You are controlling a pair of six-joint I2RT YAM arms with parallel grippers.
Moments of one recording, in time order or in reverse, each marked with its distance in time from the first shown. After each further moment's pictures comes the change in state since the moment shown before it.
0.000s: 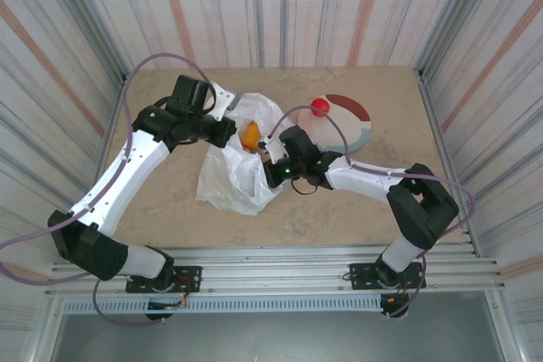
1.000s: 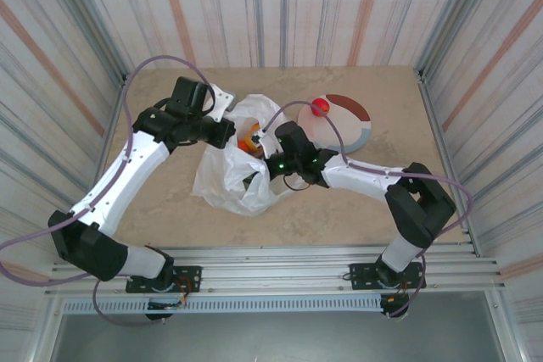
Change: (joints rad) left arm 0.020 0.000 -0.030 0.019 0.011 -0.004; right arm -0.004 -0.027 0.041 0.048 -0.043 0.058
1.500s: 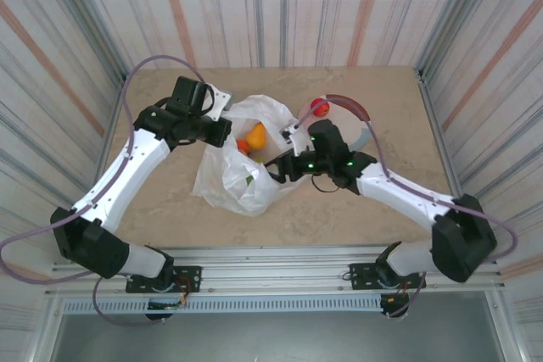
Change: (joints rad) left arm 0.009 0.027 0.004 -0.020 -0.075 -0.019; right arm -0.119 -0.317 -0.137 -0.181 0.047 -0.068
